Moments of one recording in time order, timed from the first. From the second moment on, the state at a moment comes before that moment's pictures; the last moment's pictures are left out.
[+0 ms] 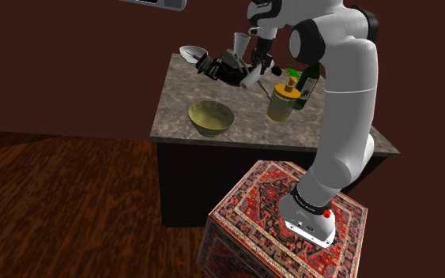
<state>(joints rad) -0.15 0.49 -0.66 -1.44 0.26 1.74 -1.97</state>
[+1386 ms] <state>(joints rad) 0.09 0.18 -0.66 -1.68 0.09 1.72 -1.74</state>
